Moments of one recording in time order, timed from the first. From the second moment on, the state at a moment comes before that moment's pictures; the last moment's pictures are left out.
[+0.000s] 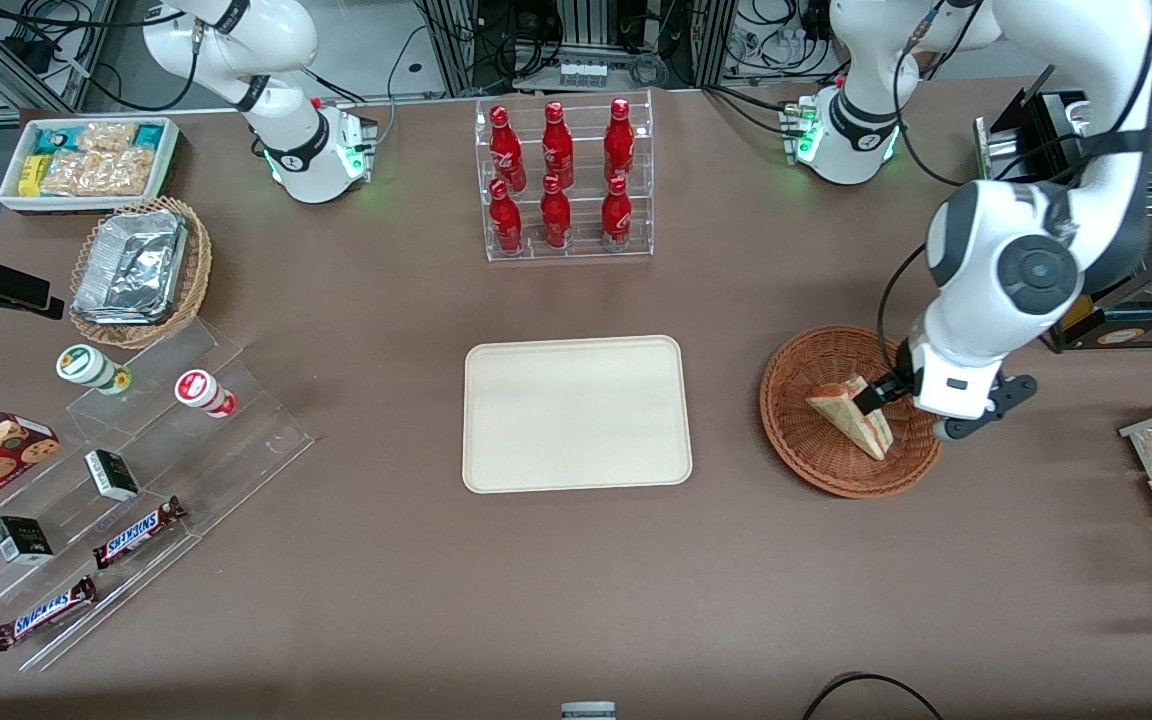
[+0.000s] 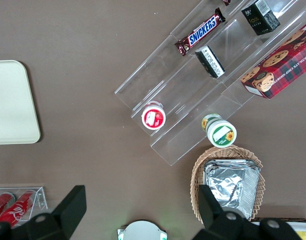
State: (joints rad) arm -0.16 0.16 -0.02 -2.09 0.05 2.23 -0.78
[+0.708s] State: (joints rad) arm -0.19 0.27 -0.02 -2.21 0.05 2.47 -0.93
